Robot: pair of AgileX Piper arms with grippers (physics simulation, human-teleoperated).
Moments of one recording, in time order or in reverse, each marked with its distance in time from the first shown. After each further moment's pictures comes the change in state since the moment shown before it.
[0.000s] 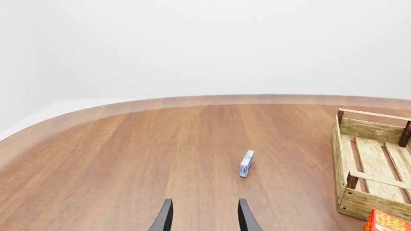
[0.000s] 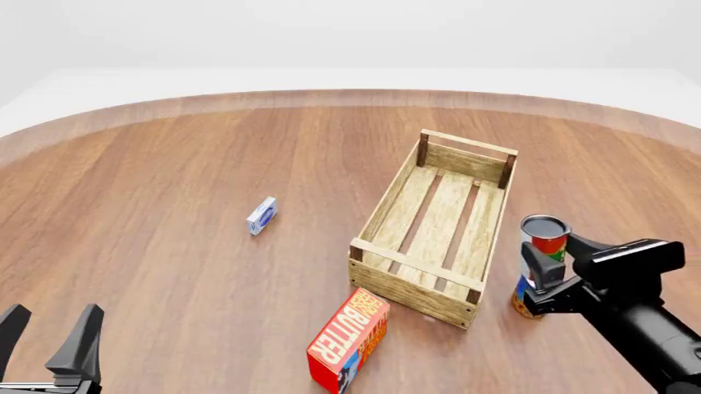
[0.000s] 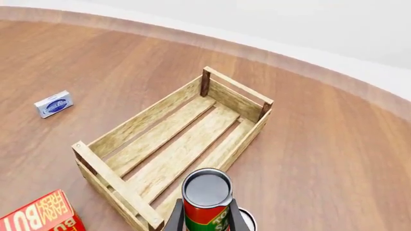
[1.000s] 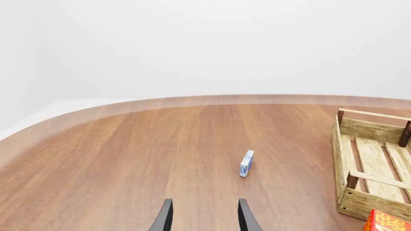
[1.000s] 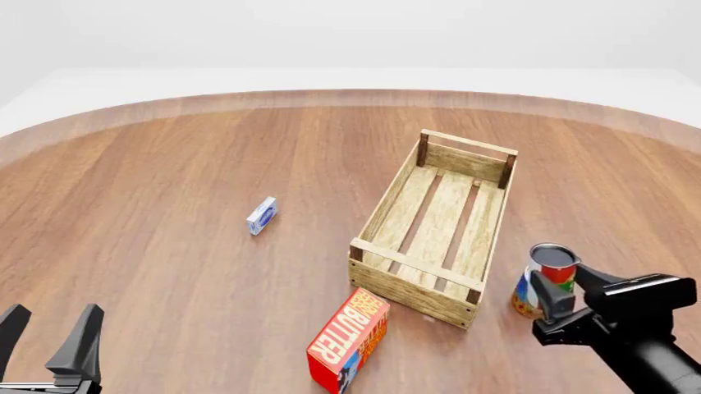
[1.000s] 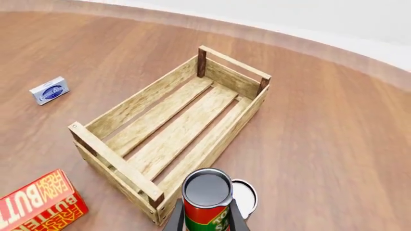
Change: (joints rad) left arm 0.000 0.000 0.000 0.000 0.000; right arm -0.023 -0.096 0.109 0.029 0.040
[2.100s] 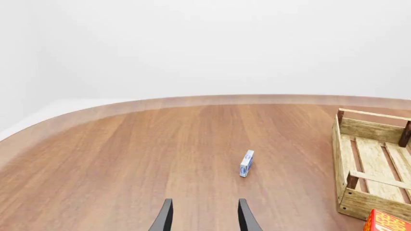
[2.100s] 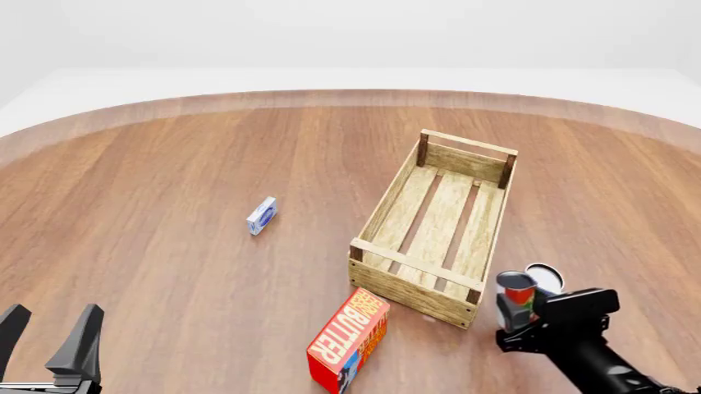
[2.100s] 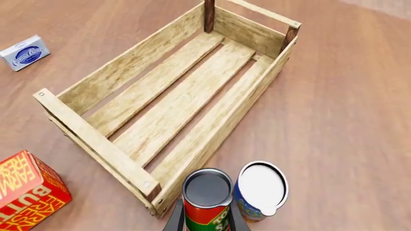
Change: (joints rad) left arm 0.000 0.000 0.000 0.000 0.000; right arm 0.020 0.604 0.087 -0.551 0.047
